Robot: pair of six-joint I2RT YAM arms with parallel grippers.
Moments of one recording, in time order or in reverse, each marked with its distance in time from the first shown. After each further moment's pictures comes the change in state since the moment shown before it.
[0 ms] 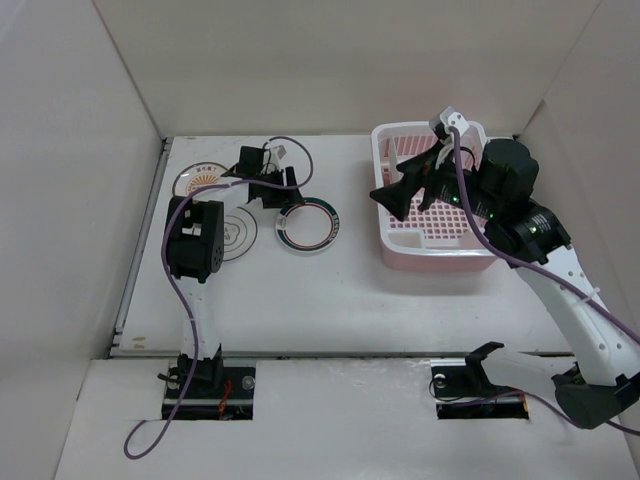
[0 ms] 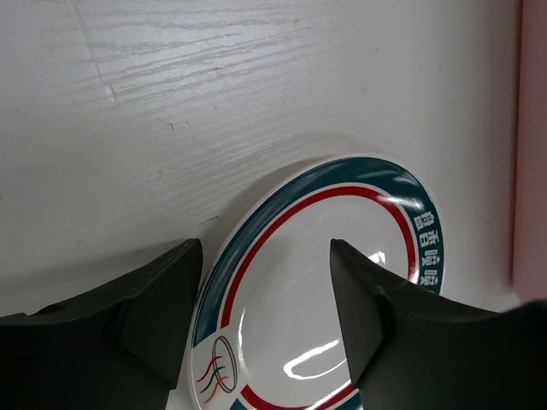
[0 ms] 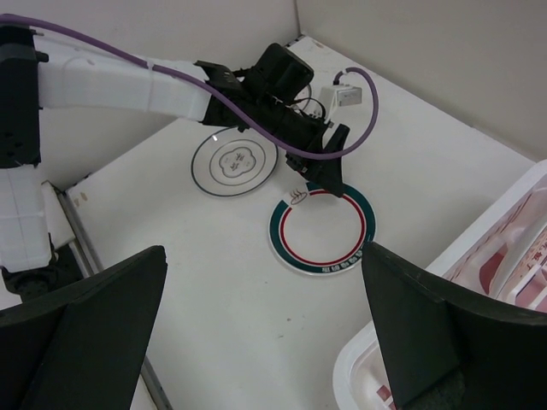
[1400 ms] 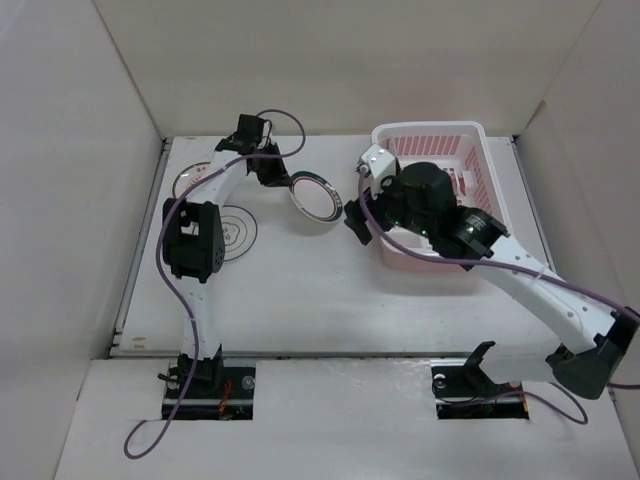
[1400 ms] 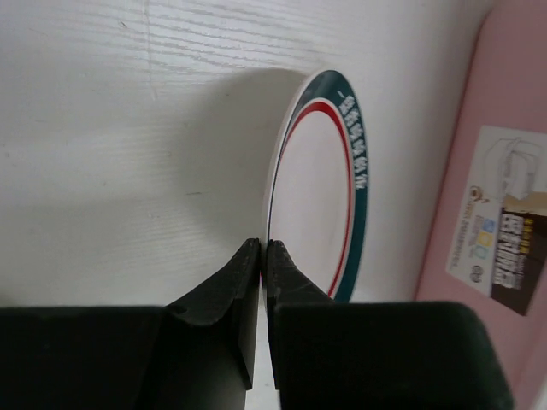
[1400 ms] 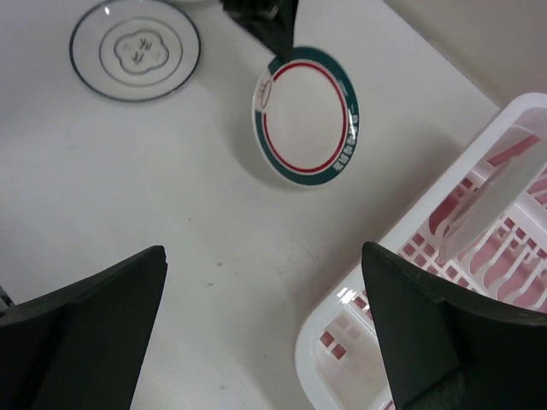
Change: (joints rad) left arm -0.009 0.003 0.315 -0.375 -0.147 -0.193; right arm 0.259 0.130 -0.049 -0.067 0.428 -0.211
